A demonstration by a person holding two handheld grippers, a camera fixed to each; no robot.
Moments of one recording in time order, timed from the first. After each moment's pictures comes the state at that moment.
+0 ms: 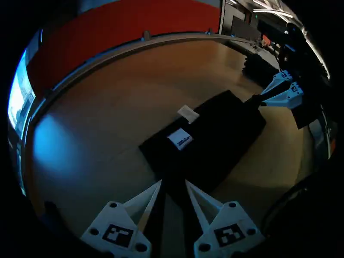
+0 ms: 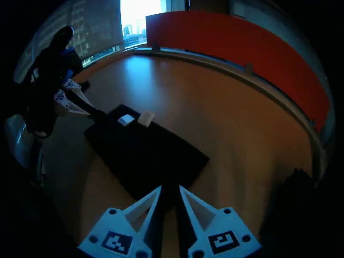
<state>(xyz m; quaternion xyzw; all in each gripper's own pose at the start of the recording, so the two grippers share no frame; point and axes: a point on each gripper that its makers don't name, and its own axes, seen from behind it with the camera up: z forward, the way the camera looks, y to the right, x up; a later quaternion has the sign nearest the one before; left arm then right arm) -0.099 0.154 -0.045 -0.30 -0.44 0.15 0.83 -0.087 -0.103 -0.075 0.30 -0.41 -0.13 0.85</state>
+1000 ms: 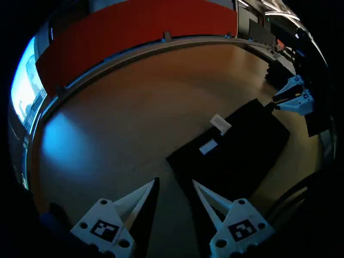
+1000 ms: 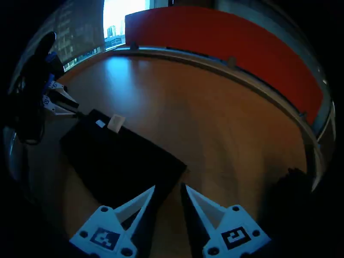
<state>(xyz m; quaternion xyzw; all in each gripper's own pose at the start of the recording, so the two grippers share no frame) -0.105 0.132 0.007 -0.23 -0.42 0.16 0.86 -0.101 -0.085 -0.031 0.23 -0.41 -0.13 0.87</state>
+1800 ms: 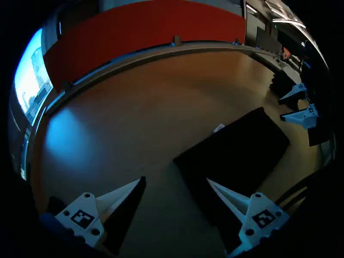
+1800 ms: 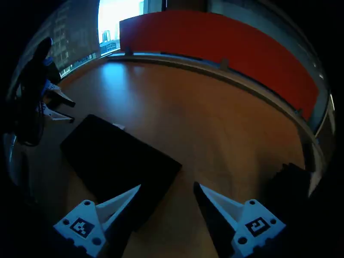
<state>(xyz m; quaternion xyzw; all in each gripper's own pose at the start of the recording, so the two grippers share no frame) -0.089 0.121 0.004 -0.21 -0.42 0.13 0.87 -0.087 -0.082 -0.038 0.22 -0.40 -0.12 0.88</state>
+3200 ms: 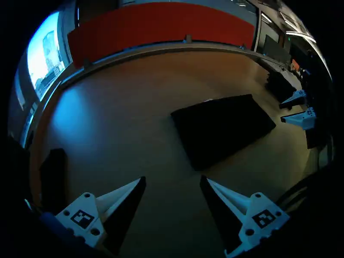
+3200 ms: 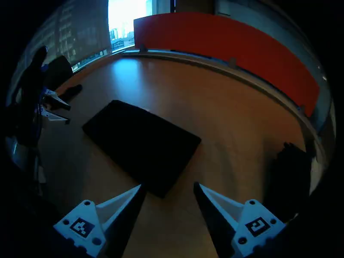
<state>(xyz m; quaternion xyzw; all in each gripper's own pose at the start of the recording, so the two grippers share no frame) -0.083 0.083 -0.116 -0.16 -0.44 0.08 0.88 -0.083 -0.084 -0.113 0.26 -0.41 -0.12 0.87</state>
